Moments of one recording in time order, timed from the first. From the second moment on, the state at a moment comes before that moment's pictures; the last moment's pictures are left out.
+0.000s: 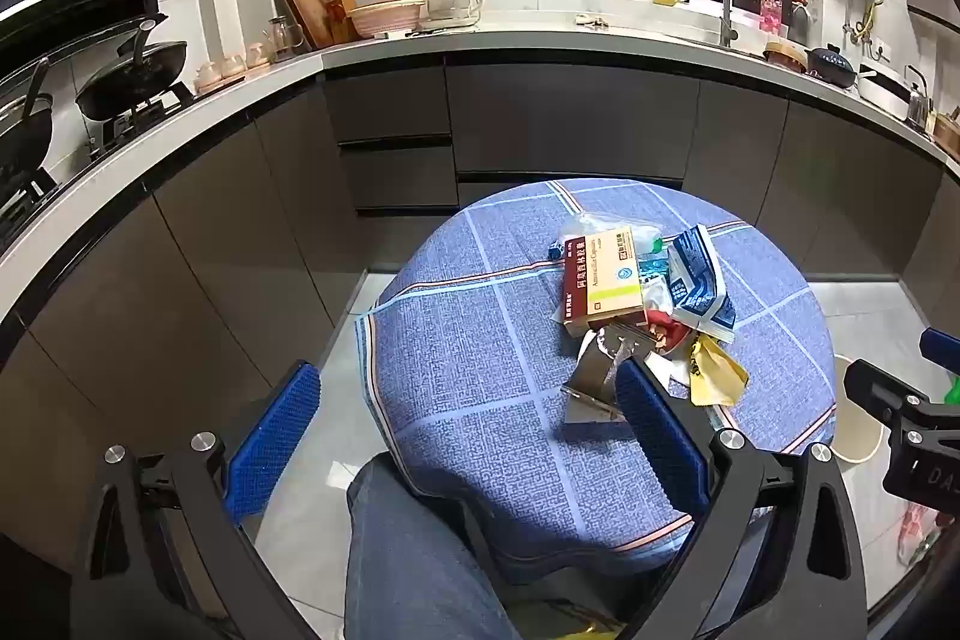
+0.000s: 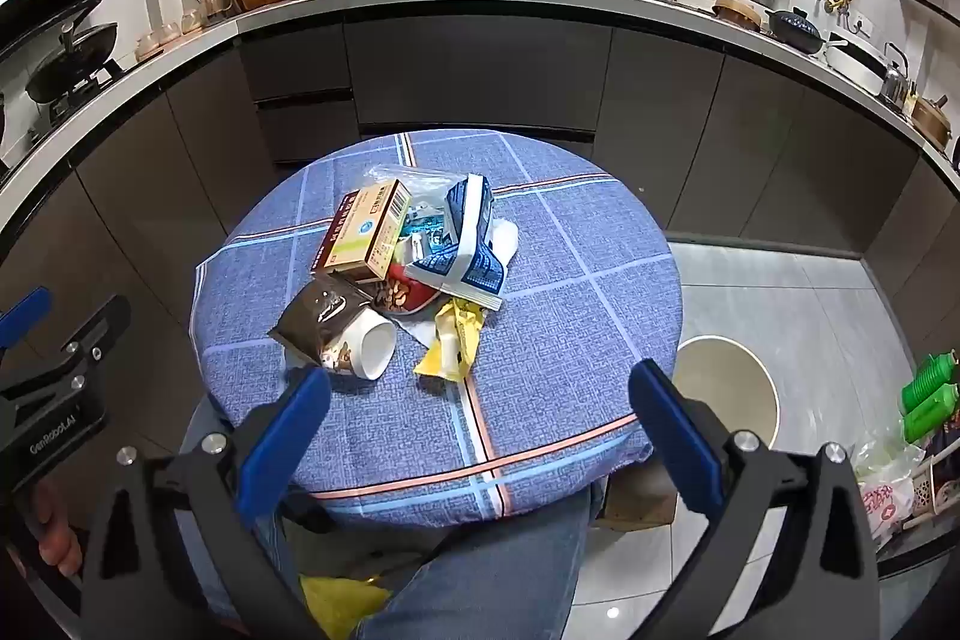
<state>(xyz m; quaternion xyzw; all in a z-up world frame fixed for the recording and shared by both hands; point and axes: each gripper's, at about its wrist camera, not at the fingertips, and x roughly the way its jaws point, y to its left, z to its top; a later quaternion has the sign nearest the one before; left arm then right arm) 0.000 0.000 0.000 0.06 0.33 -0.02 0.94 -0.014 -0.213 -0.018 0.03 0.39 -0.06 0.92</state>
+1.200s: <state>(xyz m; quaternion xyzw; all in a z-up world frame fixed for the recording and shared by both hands) 0.000 -0.001 -0.006 0.05 0.33 -0.02 0.94 -0.012 -0.217 -0.022 0.03 0.39 -0.07 0.92</state>
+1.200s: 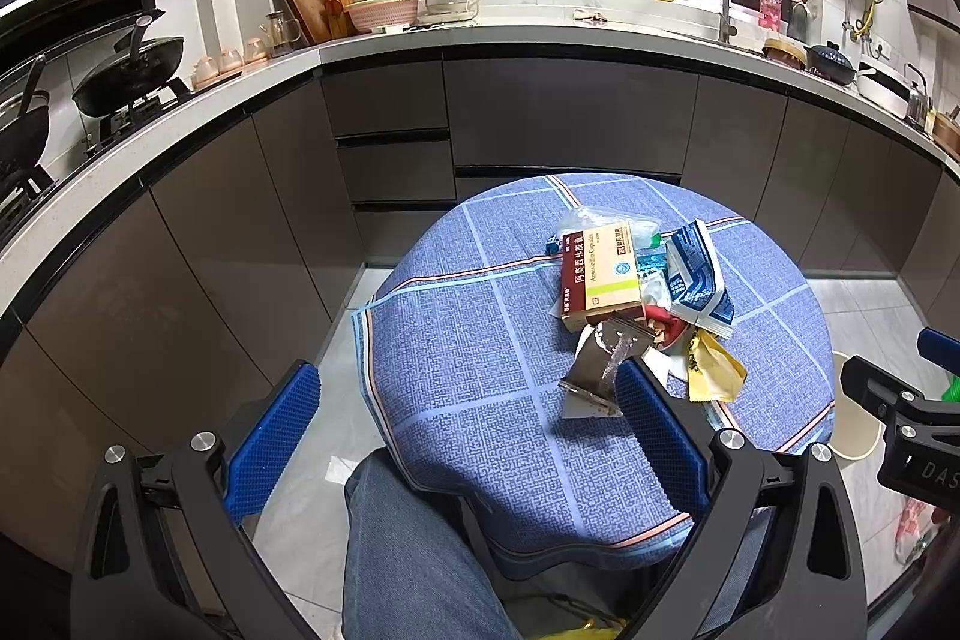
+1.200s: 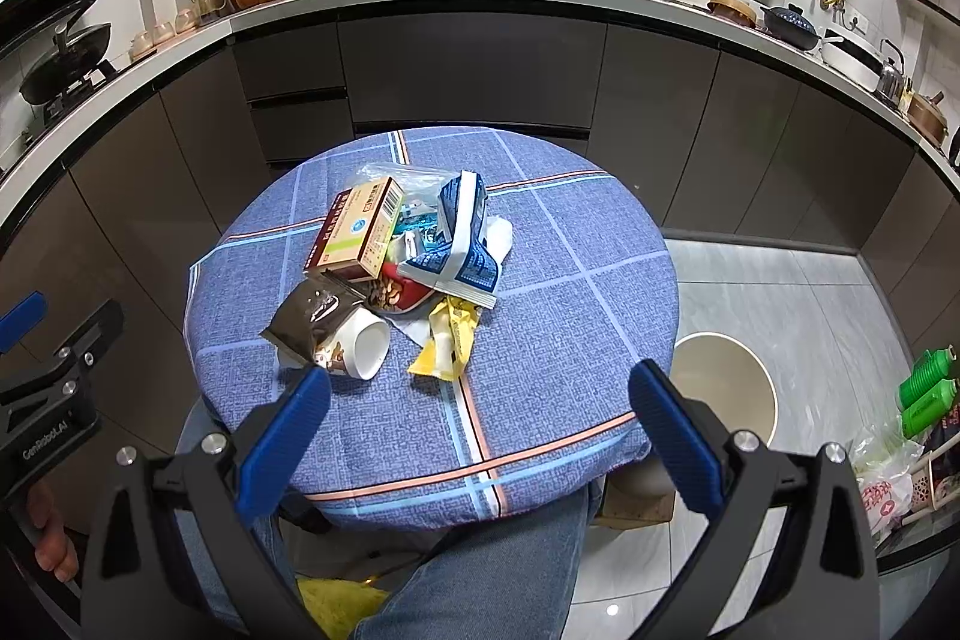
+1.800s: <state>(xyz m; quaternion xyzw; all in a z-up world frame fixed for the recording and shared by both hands) 0.002 -0.003 -0.006 0.06 0.33 -0.02 0.94 -0.012 -0.217 -0.021 0.03 0.39 -0.07 0.92</state>
